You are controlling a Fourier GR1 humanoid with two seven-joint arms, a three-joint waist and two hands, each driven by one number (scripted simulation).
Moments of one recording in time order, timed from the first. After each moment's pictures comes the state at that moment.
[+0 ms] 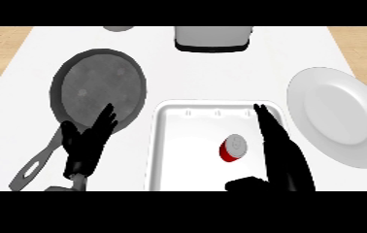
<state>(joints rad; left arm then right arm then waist) 0.01 0.22 -0.20 -1.44 0.24 0.15 0.19 -0.06 -0.25 0.55 -2.01 0.76 -0.03 1.04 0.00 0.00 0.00</state>
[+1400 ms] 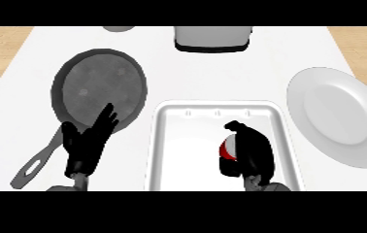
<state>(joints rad) 0.01 0.16 -0.12 -1.42 0.17 0.08 0.17 -0.09 -0.06 0.50 -1.63 0.94 0.06 0.92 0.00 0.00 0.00</state>
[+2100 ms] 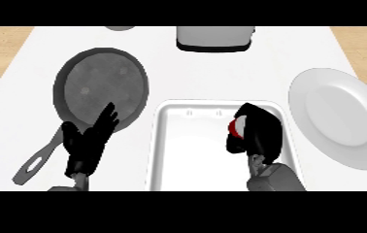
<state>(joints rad) 0.01 0.14 -0.11 -1.44 0.14 0.06 0.19 -0.20 -0.05 0.39 -1.55 1.12 -0.06 0.93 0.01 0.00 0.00</state>
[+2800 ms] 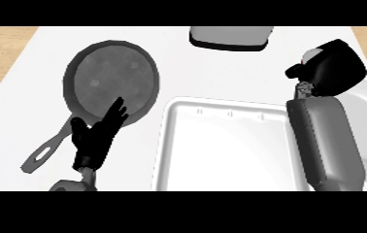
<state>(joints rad) -0.03 0.12 -0.15 -1.45 0.13 0.05 0.20 -0.61 -0.13 -0.11 -1.31 1.56 -0.23 1.16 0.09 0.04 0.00</state>
